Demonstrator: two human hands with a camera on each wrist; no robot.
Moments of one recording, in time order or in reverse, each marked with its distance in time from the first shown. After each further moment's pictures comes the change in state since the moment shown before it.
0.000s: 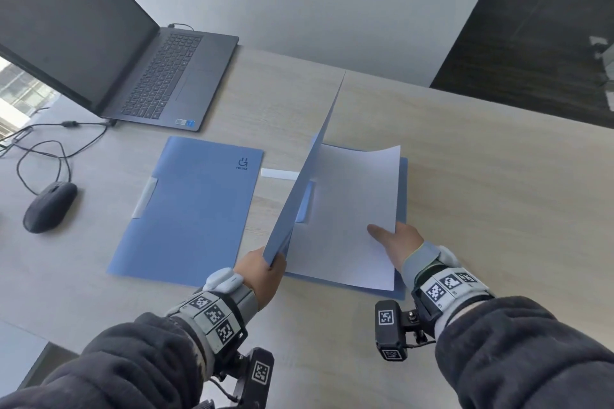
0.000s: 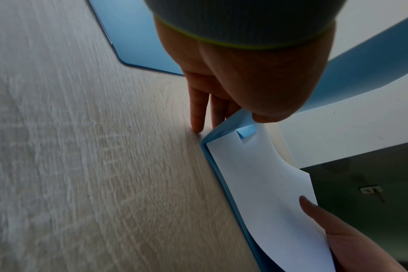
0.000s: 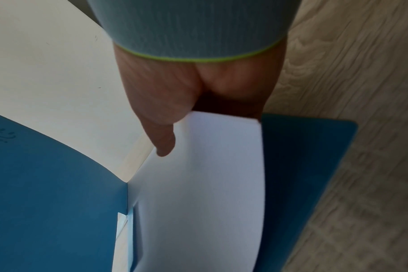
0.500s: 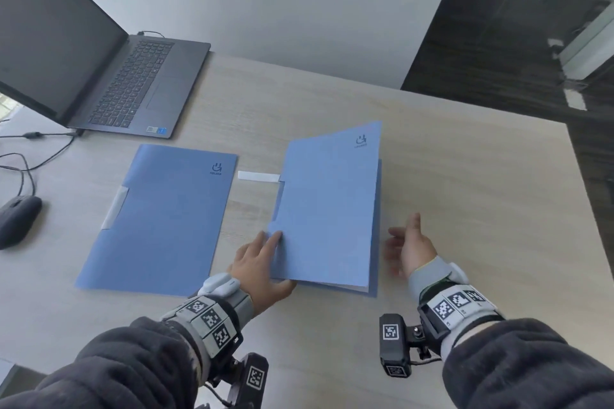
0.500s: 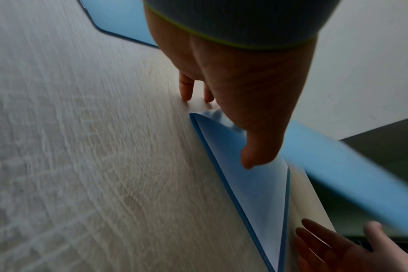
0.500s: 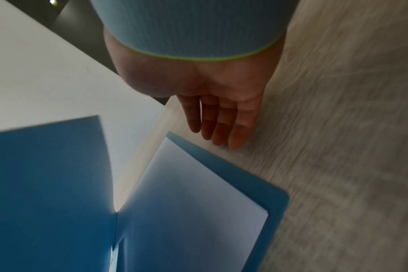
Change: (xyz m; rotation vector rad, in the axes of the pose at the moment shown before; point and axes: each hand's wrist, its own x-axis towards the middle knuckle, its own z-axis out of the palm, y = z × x) left_hand 0.021 -0.013 0.039 0.319 -0.096 0.259; right_hand -0.019 0.027 -0.050 0.214 0.225 0.180
